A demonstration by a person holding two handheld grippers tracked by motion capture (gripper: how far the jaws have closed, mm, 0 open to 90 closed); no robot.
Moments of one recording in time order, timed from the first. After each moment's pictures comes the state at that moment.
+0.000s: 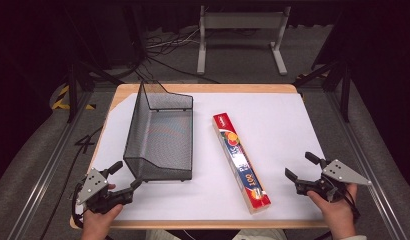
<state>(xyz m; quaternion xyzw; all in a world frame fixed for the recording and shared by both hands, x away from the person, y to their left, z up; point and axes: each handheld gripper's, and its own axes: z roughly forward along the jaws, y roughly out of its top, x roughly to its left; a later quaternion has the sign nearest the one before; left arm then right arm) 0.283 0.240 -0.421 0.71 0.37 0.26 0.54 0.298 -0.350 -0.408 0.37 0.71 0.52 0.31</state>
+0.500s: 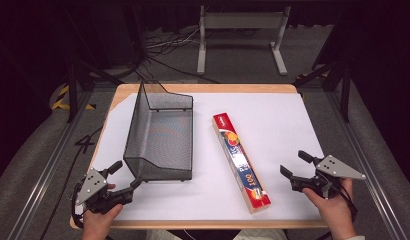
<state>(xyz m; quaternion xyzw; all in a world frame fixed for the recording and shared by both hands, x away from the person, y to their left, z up) 0.283 0.239 -0.421 0.71 0.38 0.26 0.54 0.303 -0.334 -0.397 0.38 0.72 0.50 0.29</state>
